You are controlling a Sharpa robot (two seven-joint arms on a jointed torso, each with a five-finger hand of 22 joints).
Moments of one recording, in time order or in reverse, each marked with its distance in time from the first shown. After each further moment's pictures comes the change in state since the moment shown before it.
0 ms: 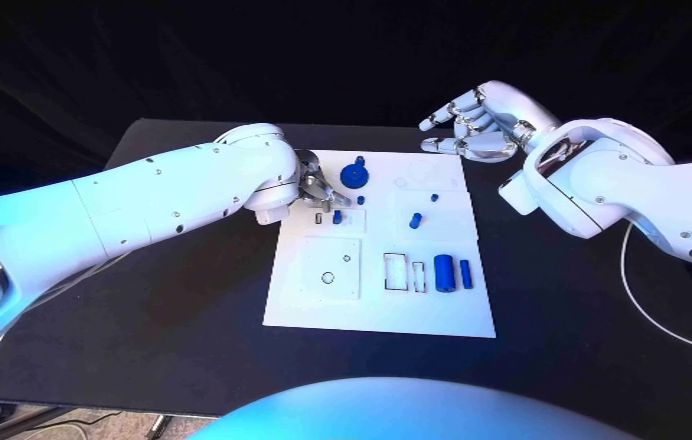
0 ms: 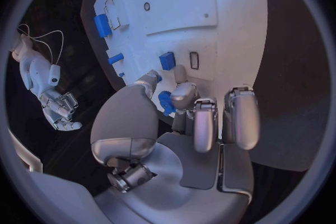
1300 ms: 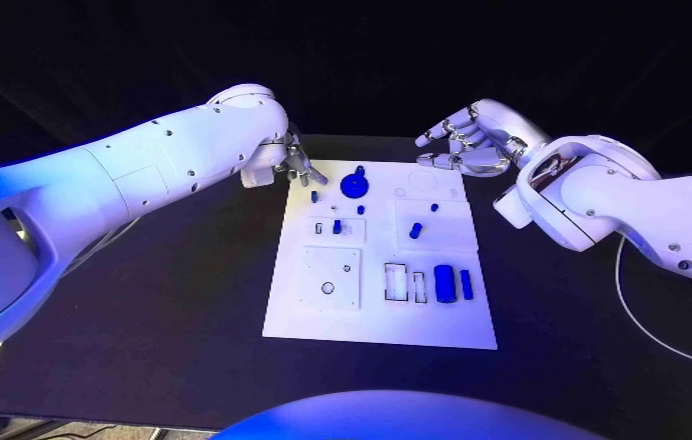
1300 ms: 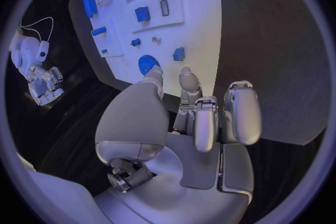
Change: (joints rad) left arm 0.092 0.111 0.024 -0.298 -0.041 0.180 0.012; left_hand 0.162 0.062 -0.175 0.048 0.011 -0.077 0.048 -0.077 -0.061 -0.130 0.045 -0.157 -0.200 0.000 0.032 0.000 0.000 0.000 0.000 0.029 -0.071 0.000; right arm -0.013 0.017 0.000 -0.016 0.007 0.004 0.002; right_hand 0.000 0.000 0.000 0.000 0.005 0.000 0.000 0.000 0.000 0.000 0.000 0.000 0.000 0.000 0.000 0.000 0.000 0.000 0.000 0.000 -0.004 0.000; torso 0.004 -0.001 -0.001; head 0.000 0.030
